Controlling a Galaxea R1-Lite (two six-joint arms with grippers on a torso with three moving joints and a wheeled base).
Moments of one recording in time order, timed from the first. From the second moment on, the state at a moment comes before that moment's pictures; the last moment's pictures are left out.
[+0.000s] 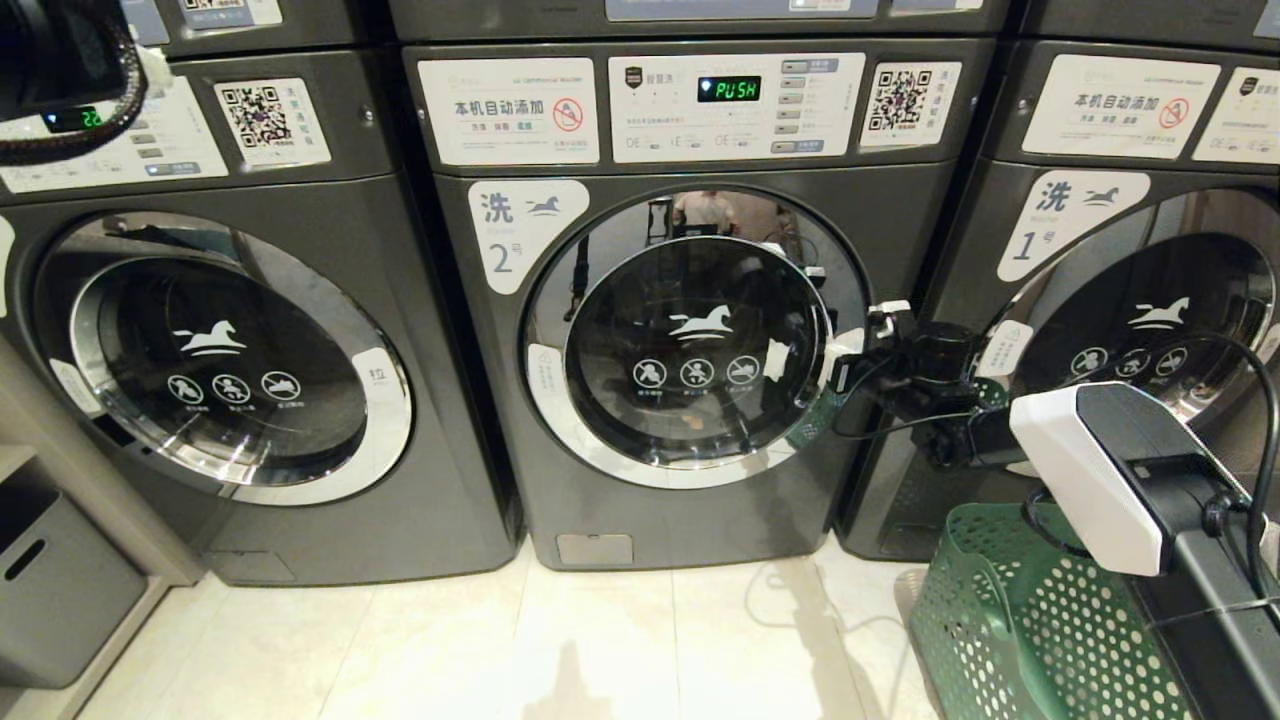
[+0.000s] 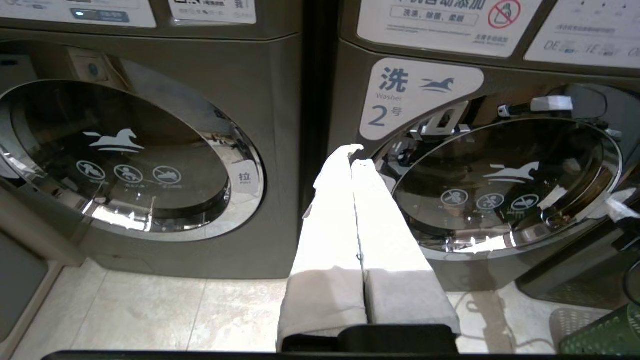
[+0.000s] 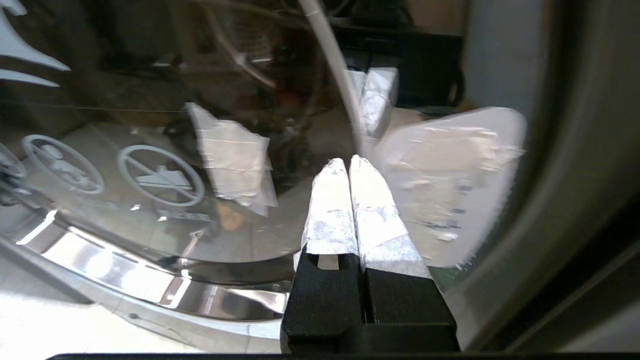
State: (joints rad) left arm -0.38 1.40 -1.69 0.34 0.42 -0.05; right arm 0.04 2.69 -1.95 -0.77 0.24 0.05
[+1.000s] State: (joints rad) left arm -0.39 1.40 -1.58 0.33 0.55 0.10; right arm 0.03 2.67 -1.95 -0.77 0.24 0.05
